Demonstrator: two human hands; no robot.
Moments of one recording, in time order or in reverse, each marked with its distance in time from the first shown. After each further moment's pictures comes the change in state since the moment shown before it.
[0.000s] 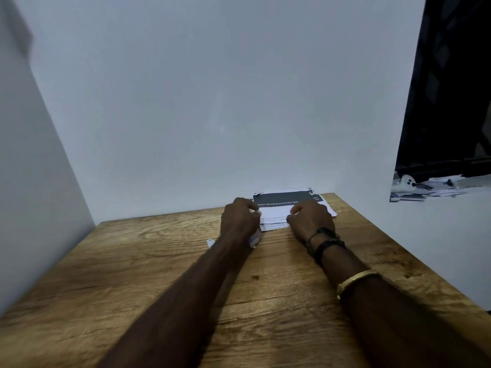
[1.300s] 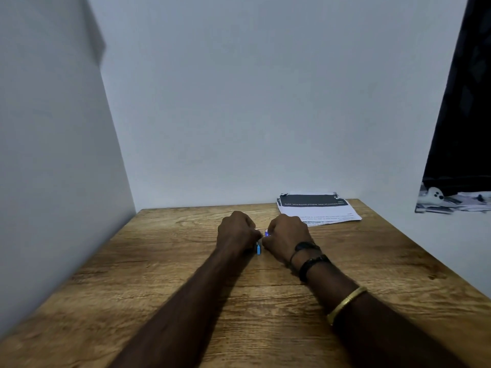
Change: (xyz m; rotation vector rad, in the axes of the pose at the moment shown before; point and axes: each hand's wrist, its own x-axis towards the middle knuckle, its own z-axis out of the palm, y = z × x) left_hand -0.053 -0.045 -0.061 0.013 -0.038 -0.177; right_hand -0.087 -0.071 0.035 -0.214 -0.204 -0.342
